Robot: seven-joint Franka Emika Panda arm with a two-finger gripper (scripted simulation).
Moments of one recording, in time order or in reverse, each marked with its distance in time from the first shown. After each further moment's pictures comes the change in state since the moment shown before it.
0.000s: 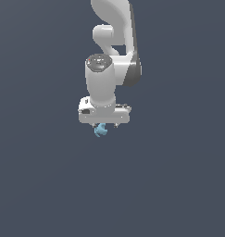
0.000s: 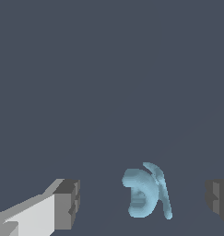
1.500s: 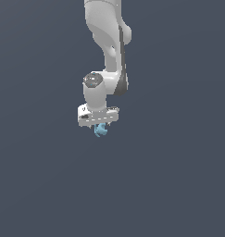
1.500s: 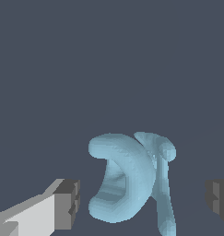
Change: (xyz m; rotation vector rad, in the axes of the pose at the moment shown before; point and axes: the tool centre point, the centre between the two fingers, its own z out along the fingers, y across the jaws) arm -0.070 0.039 0.092 -0.012 -0.022 -0.207
